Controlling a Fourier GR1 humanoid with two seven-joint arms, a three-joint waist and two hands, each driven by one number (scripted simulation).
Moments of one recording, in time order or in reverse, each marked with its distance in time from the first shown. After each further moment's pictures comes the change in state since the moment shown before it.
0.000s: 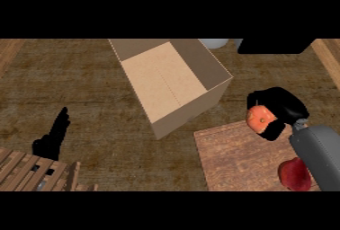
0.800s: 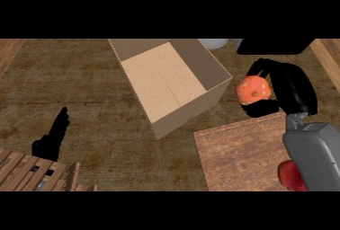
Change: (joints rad) left arm 0.003 0.000 0.003 -0.006 -0.008 -0.006 -0.002; right arm 0.006 0.158 -0.148 -0.452 -0.040 -0.095 0.539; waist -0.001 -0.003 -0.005
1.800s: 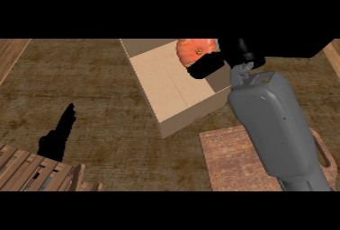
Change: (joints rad) left arm -0.040 -0.018 -0.011 0.020 -0.011 -0.022 -0.004; right arm -0.464 0.232 -0.001 0.151 -0.021 0.034 0.204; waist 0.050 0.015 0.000
